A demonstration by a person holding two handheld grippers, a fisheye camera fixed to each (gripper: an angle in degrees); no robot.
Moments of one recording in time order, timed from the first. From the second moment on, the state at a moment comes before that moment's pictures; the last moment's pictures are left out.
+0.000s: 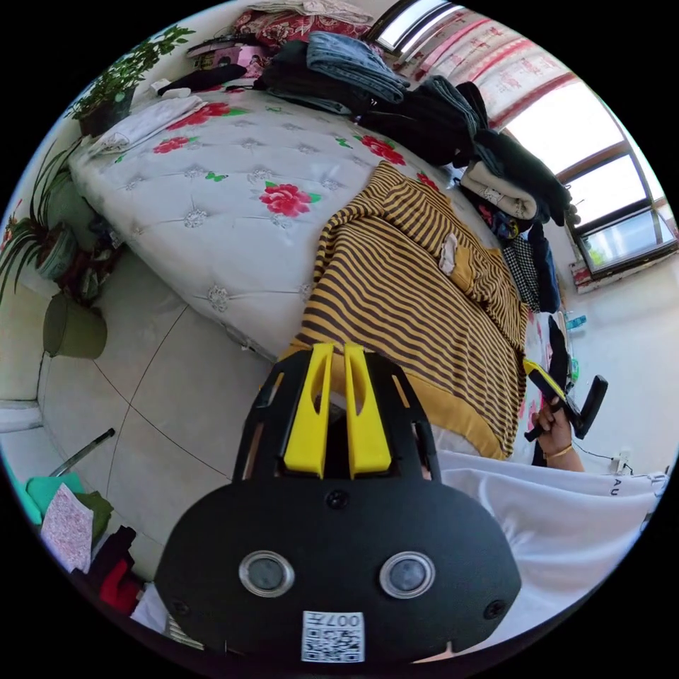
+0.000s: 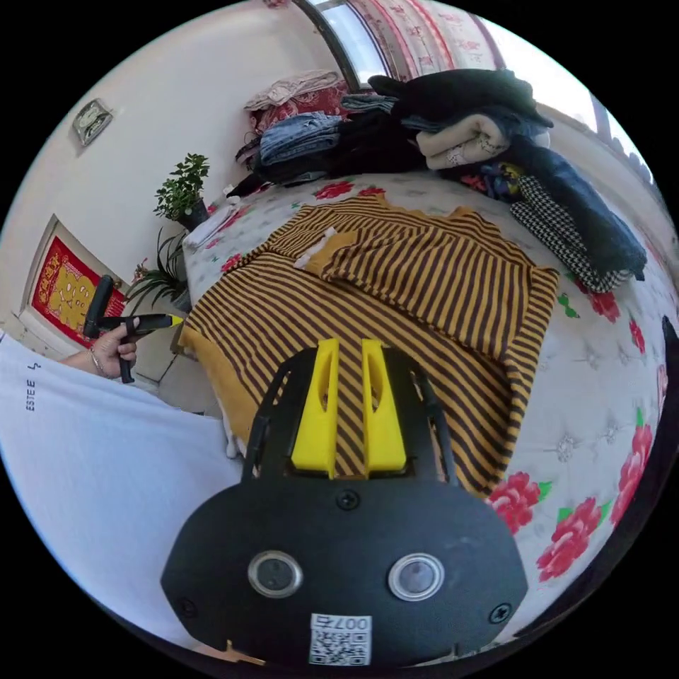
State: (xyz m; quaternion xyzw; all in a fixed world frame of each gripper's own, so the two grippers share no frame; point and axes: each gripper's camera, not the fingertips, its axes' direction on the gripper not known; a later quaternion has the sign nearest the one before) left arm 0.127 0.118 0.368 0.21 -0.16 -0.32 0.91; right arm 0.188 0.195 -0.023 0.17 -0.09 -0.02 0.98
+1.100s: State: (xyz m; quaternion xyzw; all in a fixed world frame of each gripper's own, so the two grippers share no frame) left arm 0.100 -0.109 0.357 0.14 -0.20 -0.07 0.97; right arm 0.210 0.297 -0.019 0.12 0.00 0.25 0.96
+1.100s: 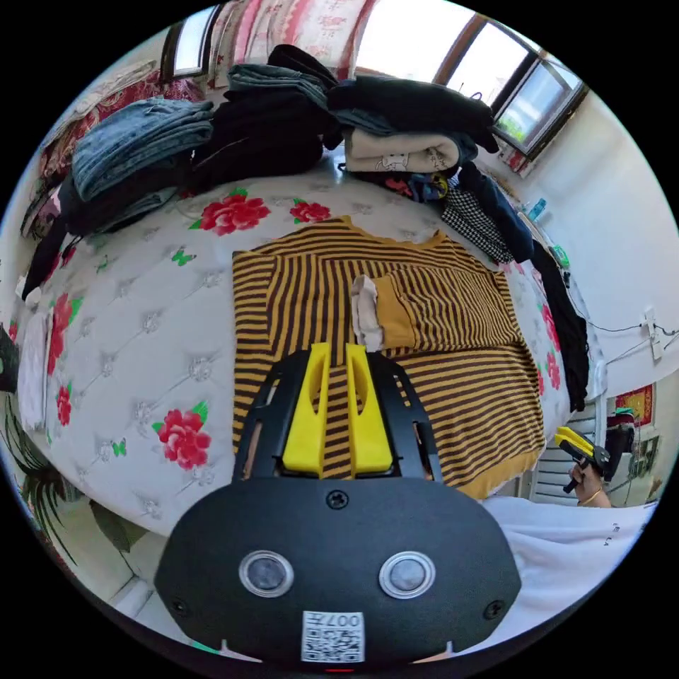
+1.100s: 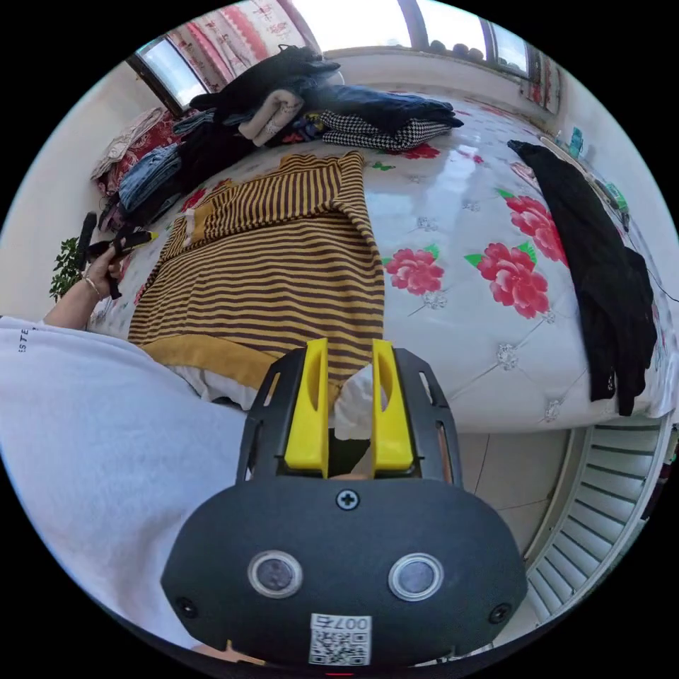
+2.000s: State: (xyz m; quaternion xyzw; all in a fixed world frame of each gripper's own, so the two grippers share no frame) left arm 0.001 0.050 0.334 0.01 0.02 -0.13 0.99; right arm 0.353 0.301 -0.014 -0.08 -0.18 0.12 0.97
